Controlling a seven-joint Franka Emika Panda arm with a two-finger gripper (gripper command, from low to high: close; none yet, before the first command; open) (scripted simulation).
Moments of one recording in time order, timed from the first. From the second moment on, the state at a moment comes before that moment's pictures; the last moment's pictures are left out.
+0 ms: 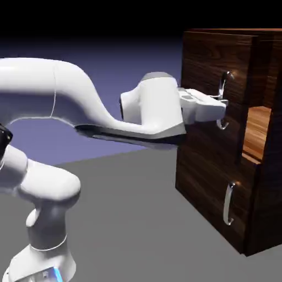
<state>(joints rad) 0.61 -0.81 -0.77 -2.44 -2.61 2.77 2.89</state>
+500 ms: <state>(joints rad) 0.10 -0.95 -0.25 -2.70 -2.21 2.70 2.82</state>
